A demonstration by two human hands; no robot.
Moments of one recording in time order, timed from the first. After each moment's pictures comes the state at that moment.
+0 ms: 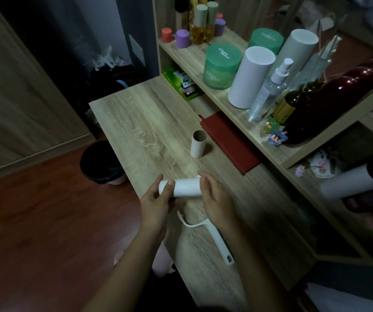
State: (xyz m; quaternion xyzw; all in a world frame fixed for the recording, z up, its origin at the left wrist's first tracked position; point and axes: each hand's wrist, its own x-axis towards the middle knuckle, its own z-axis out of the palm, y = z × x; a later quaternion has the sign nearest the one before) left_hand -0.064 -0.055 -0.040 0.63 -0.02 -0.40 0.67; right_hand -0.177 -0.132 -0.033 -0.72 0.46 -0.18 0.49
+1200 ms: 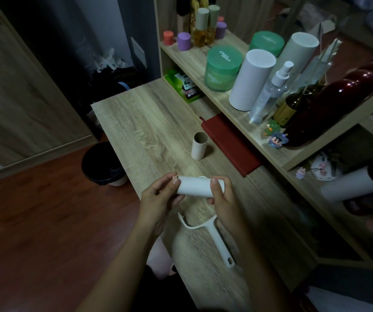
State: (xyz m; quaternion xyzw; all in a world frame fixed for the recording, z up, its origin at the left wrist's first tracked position) left_hand -0.053 -0.059 -0.029 0.54 -0.04 -0.48 0.69; right_hand -0.187 -0.137 -0.030 -0.59 0.47 -0.25 0.61
